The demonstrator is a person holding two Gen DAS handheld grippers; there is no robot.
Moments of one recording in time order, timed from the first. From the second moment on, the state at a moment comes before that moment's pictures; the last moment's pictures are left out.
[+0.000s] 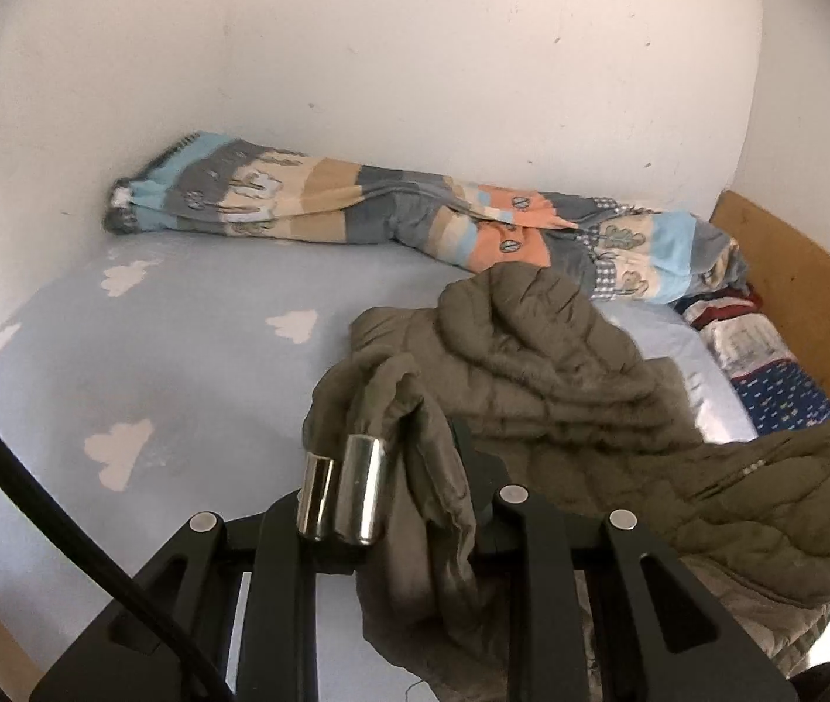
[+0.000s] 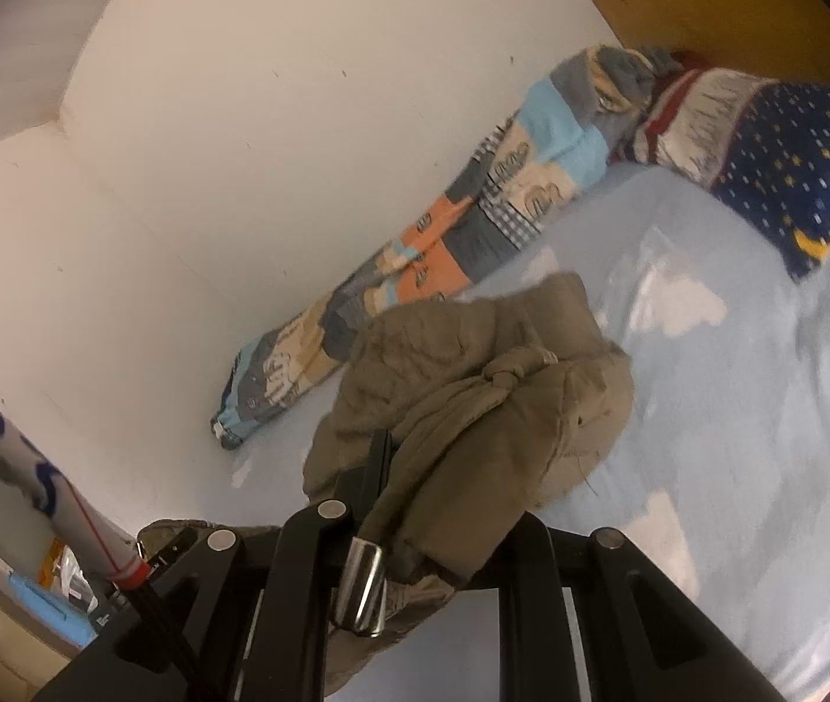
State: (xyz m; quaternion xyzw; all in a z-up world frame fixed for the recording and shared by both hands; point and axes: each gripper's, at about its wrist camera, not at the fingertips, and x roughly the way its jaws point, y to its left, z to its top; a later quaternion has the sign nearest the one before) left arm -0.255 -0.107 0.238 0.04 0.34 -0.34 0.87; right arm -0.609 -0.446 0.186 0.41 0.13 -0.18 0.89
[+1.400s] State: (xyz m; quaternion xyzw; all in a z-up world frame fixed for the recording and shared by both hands) left arm 0.044 -0.291 0.164 -0.04 0.53 -0.36 0.77; right arm -0.294 -0.689 0.108 0.37 0.26 -0.28 0.85
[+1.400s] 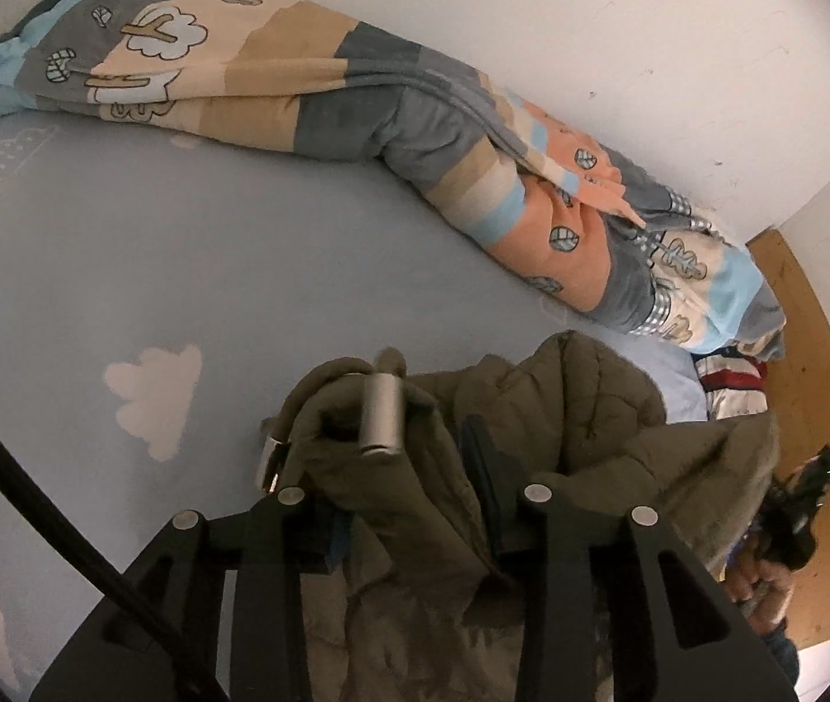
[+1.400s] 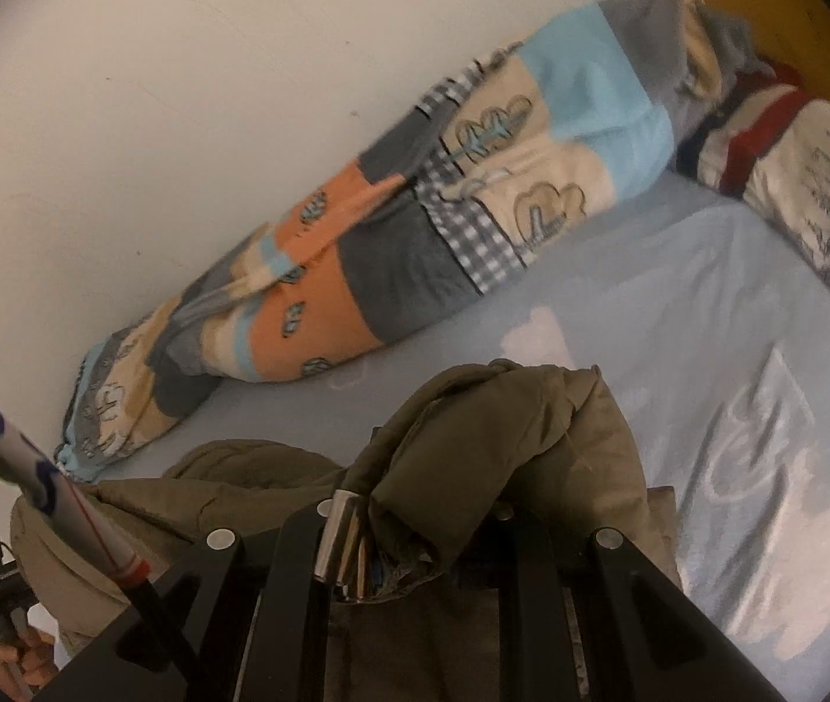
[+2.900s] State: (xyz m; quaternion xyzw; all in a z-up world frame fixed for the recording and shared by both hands) left arm -0.084 -0.399 0.114 0.15 0.49 -0.43 0.74; right arm -0.302 -0.603 0.086 0.24 0.38 -0.24 0.86
